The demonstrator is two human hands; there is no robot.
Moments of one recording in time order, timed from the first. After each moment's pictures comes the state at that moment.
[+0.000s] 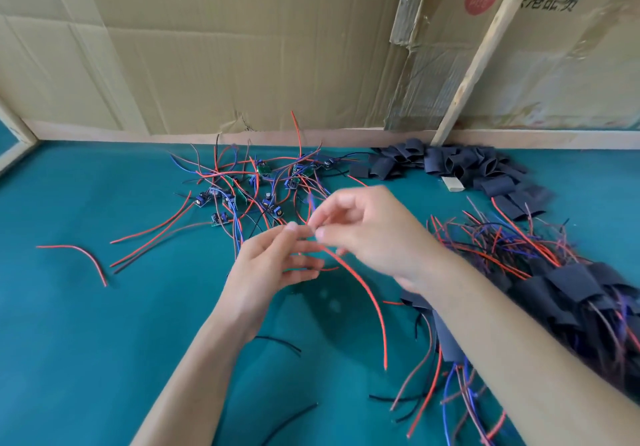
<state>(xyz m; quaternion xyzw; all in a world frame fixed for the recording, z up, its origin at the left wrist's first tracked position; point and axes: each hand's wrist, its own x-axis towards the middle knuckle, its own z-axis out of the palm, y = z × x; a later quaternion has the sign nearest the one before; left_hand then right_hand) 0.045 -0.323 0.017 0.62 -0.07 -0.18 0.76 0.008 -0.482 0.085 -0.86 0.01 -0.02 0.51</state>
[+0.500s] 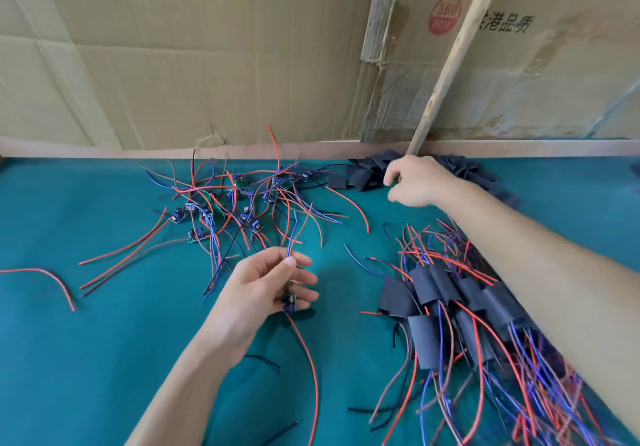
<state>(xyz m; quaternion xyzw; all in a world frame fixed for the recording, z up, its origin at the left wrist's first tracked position) 0.038 -0.329 0.011 0.63 -0.10 -0.24 0.74 0.083 -0.618 0.105 -0.98 0.16 0.03 0.08</state>
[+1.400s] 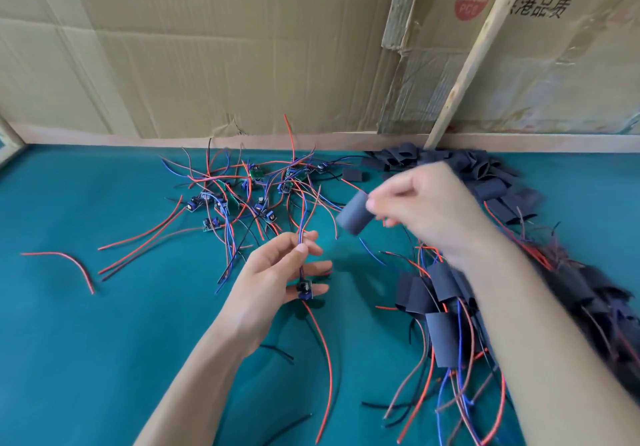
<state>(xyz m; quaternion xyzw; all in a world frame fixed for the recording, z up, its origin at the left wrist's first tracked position) 0.039 -0.331 0.010 0.60 -0.12 -0.21 0.76 0.011 -0.545 0.099 -0.88 0.09 -0.13 0.45</state>
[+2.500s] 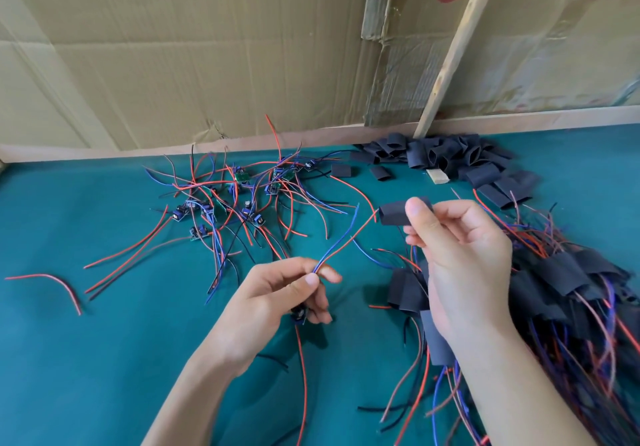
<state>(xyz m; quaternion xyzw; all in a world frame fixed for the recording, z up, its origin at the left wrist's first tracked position) 0.028 -0.325 0.014 0.62 -0.25 -0.27 0.69 -0.040 -0.524 0.057 -0.56 0.16 -0.39 0.71</state>
